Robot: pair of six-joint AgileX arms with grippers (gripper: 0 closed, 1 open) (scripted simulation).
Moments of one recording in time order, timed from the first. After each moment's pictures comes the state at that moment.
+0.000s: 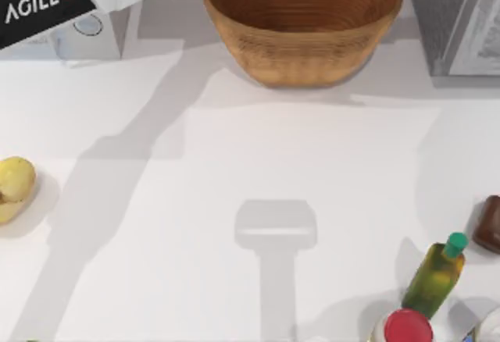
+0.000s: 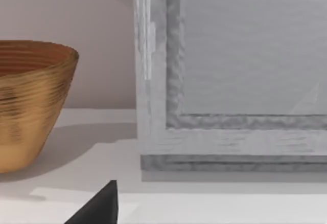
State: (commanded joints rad) left arm -0.43 2.11 1.75 0.13 0.39 0.10; right arm 0.00 0.00 0.00 0.00 0.00 0.00
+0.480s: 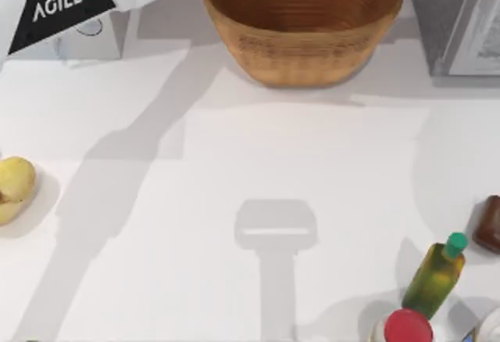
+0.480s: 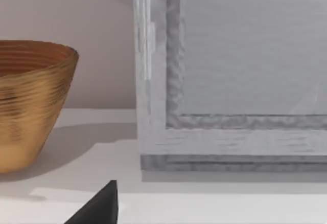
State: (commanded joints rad) left arm -0.45 2.20 1.84 0.12 0.38 0.10; right arm 0.00 0.00 0.00 0.00 0.00 0.00
